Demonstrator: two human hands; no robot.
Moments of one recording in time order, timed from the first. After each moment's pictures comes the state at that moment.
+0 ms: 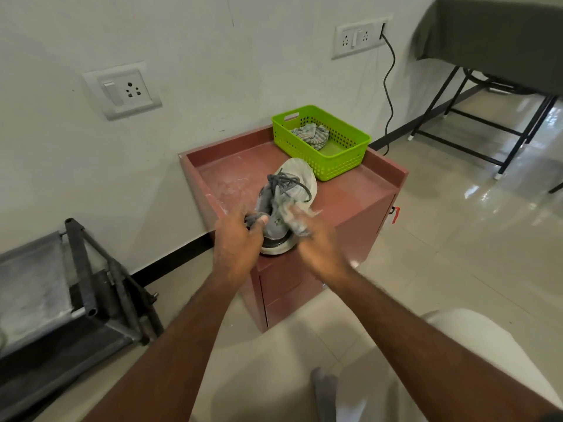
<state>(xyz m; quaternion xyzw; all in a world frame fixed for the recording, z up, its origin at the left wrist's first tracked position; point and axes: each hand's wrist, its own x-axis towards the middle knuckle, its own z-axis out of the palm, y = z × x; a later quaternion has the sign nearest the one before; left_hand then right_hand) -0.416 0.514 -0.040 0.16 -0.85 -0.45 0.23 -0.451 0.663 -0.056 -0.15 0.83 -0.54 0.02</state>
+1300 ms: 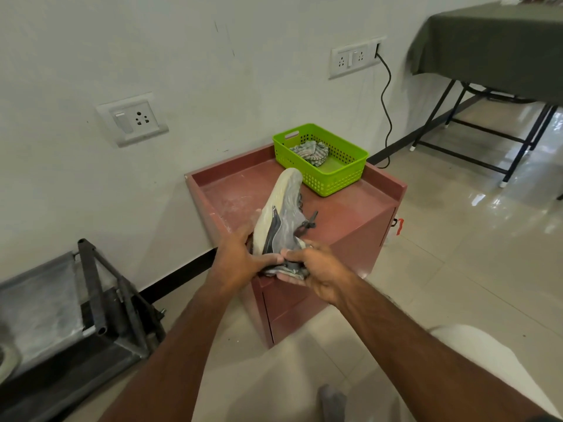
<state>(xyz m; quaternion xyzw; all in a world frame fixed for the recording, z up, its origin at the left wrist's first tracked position) -0.416 0.495 -0.035 0.05 -0.87 -0.48 0.11 -0.460 0.661 -0.053 0.09 0.58 -0.75 0.30</state>
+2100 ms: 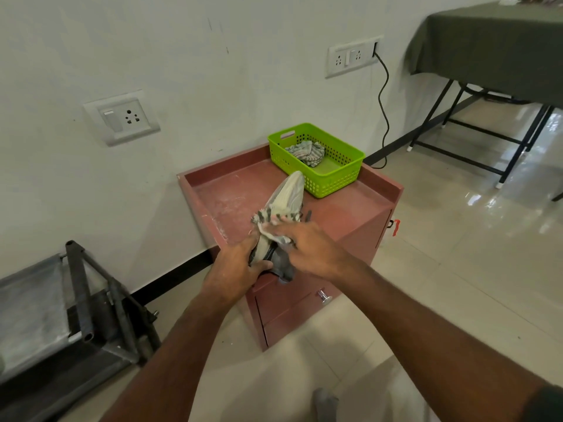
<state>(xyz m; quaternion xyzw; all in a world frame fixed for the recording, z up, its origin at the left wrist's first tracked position) -0.424 0.497 -0.057 0.03 -0.95 -0.31 0.08 -0.493 0.670 -0.030 -0.35 0.89 -0.30 0.07</state>
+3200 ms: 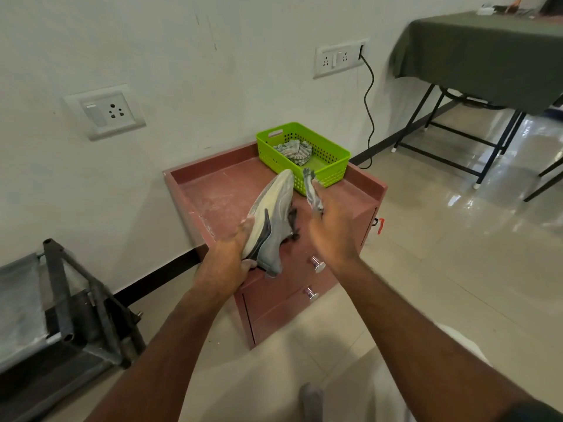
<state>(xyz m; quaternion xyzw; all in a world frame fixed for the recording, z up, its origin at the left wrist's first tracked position) -0.430 0.499 -0.061 0.03 -0.97 -0.24 0.05 -0.497 0.698 -0.024 -0.07 0.86 -0.50 -0.12</state>
